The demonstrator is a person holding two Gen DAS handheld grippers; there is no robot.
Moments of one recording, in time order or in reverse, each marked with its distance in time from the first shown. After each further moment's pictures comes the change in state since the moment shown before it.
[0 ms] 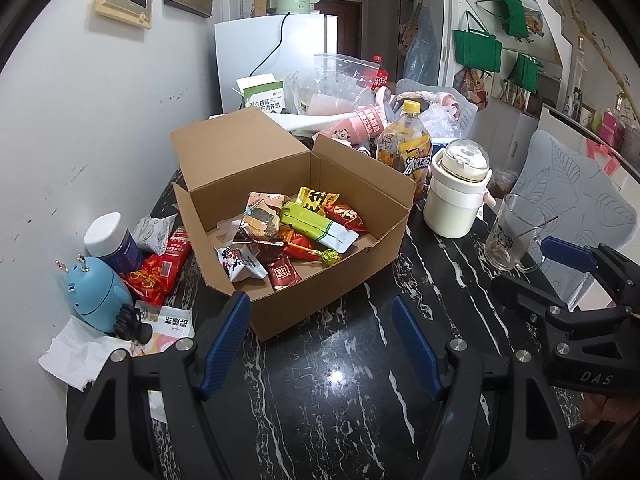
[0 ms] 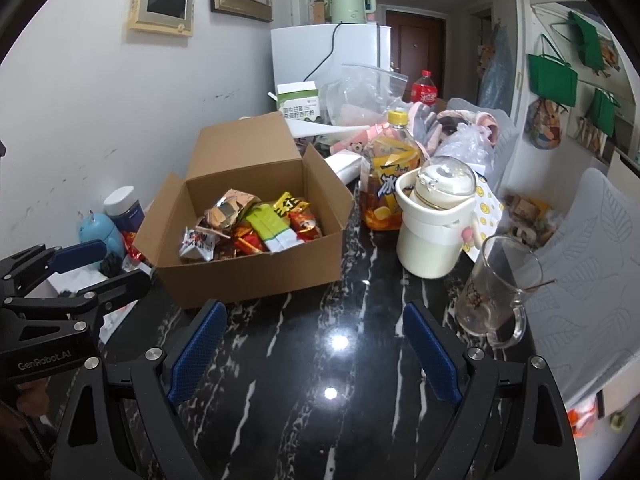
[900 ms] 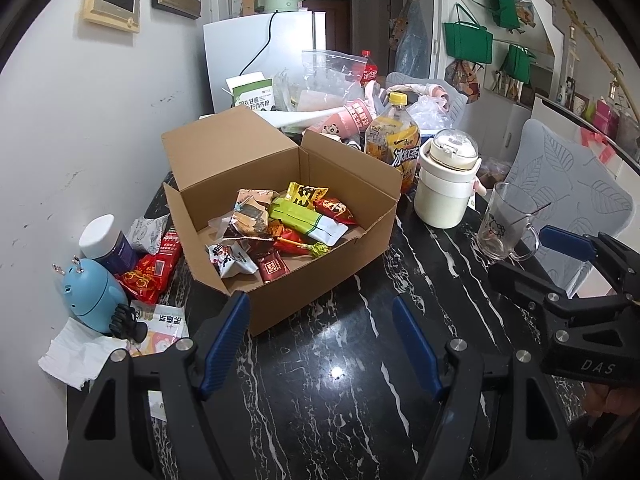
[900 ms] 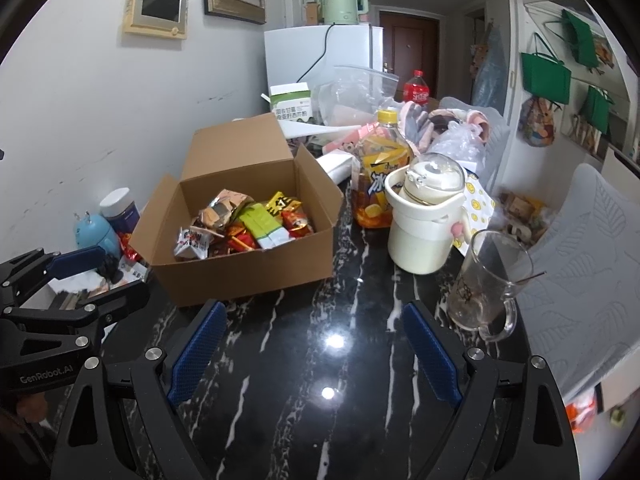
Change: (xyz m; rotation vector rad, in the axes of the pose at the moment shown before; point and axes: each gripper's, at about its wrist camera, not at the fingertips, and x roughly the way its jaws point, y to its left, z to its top) left arm -0.001 -0.009 -0.005 0.032 0.013 -0.012; right arm -0.007 -0.007 -0.003 0.006 -0.004 -0.015
